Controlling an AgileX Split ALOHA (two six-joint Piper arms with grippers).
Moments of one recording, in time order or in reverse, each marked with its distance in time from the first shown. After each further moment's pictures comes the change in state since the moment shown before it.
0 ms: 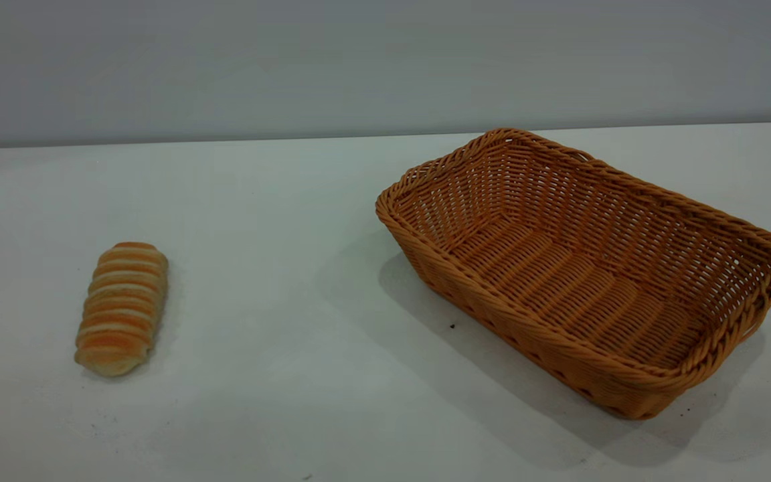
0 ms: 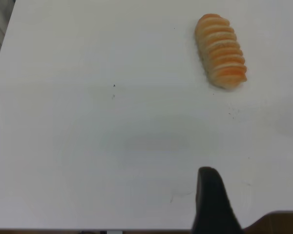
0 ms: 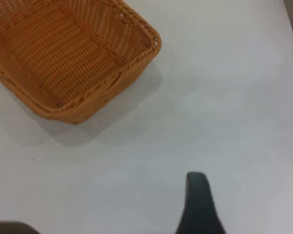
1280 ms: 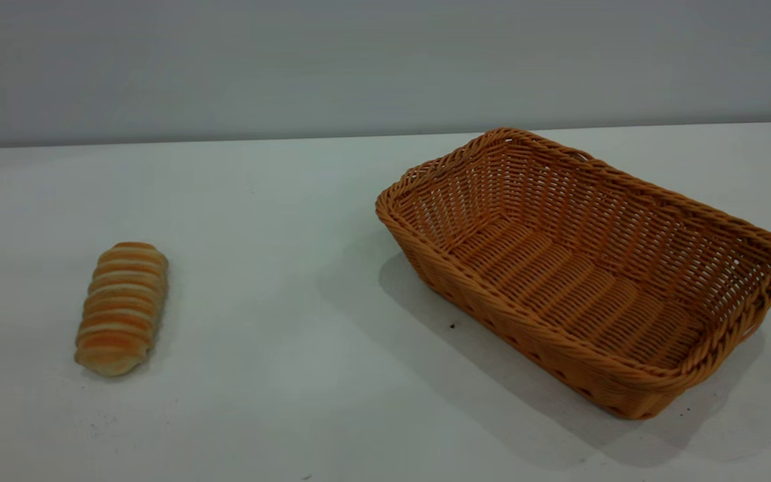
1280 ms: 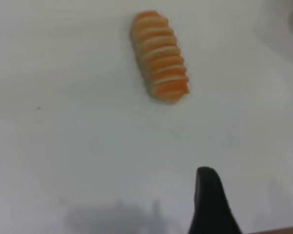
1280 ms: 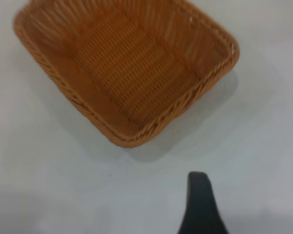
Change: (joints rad) left arm -0.106 0.698 -0.047 -0.128 -0.451 -0.008; right arm 0.189 0.493 -0.012 0.060 -0.344 0.243
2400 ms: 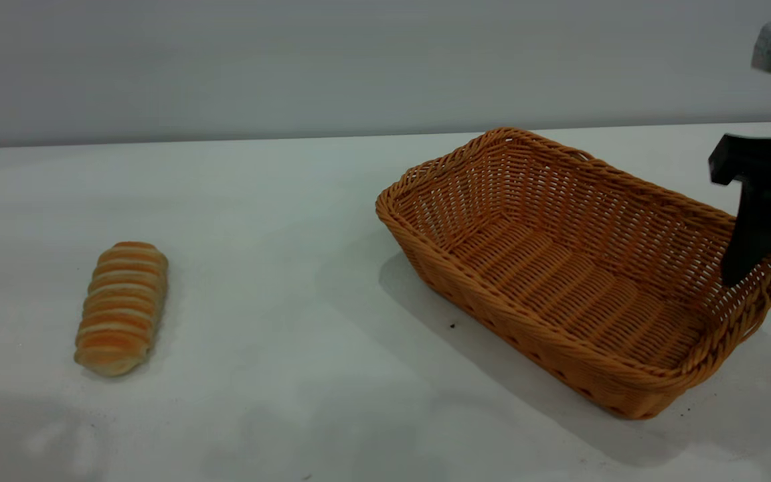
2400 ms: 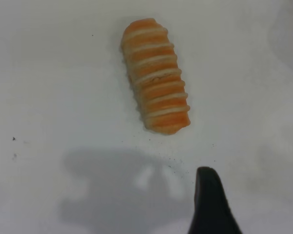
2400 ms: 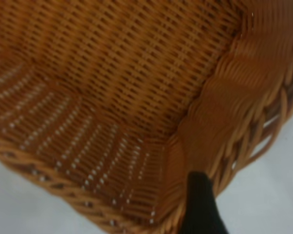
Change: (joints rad) left arm -0.005 0.436 -0.158 -0.017 -0.174 0.003; right arm 0.000 1.063 -0.268 0.147 -0.307 0.105
